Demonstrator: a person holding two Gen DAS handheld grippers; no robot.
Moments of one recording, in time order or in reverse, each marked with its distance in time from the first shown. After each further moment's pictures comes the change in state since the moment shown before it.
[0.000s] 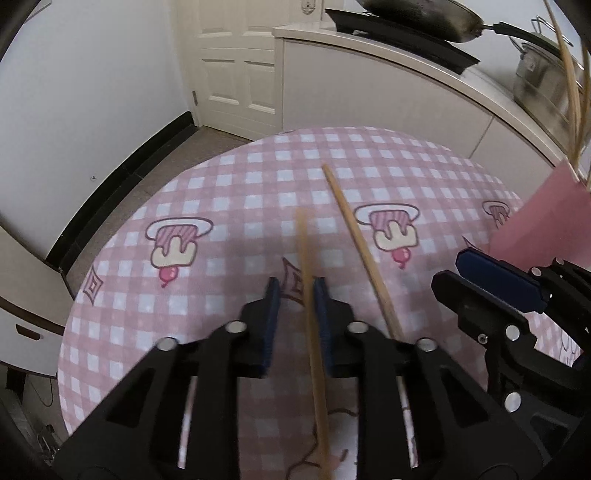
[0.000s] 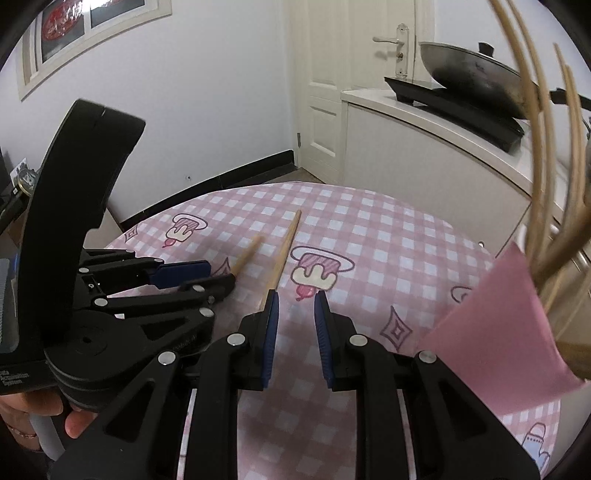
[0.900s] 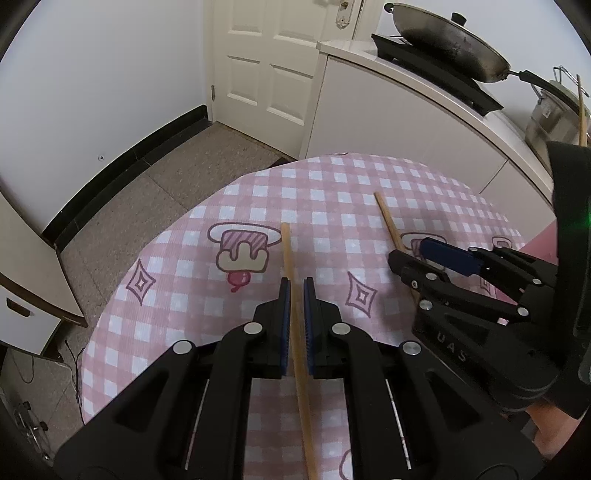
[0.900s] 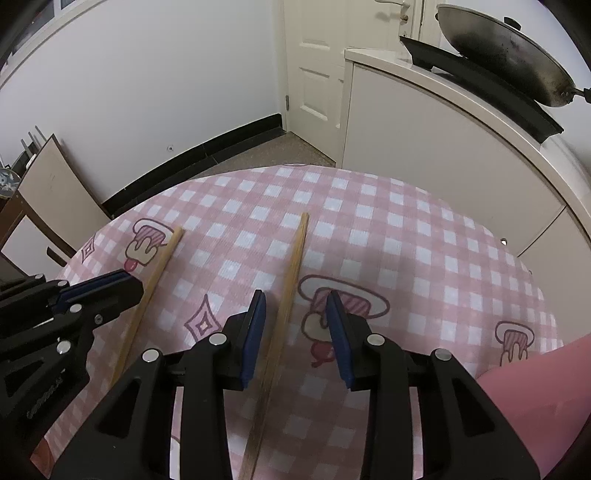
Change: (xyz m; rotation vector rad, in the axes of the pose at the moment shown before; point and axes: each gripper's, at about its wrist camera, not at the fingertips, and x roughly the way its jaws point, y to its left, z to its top) left arm -0.023 0.055 0.002 -0.118 -0.026 -0.035; right arm 0.073 0.001 0.042 0.042 0.169 -0.036
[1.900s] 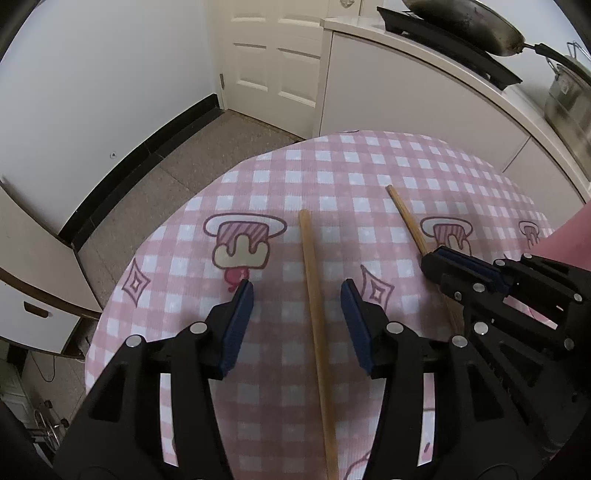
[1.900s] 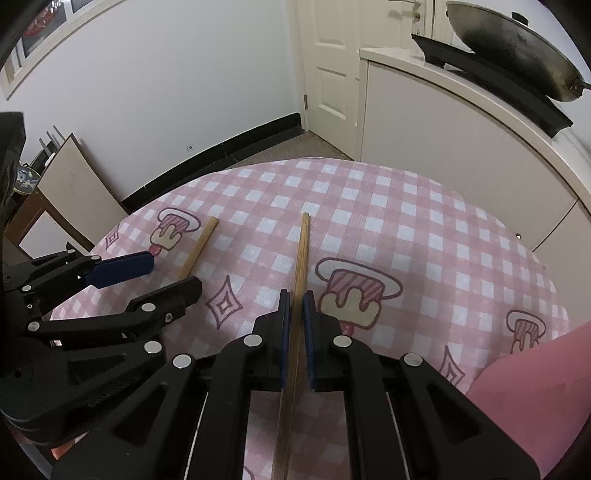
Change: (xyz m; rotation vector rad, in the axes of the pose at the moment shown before) left arm 0.025 -0.009 0.002 0.035 0.068 0.097; right arm -0.010 0.002 -0.014 -0.014 -0.003 0.079
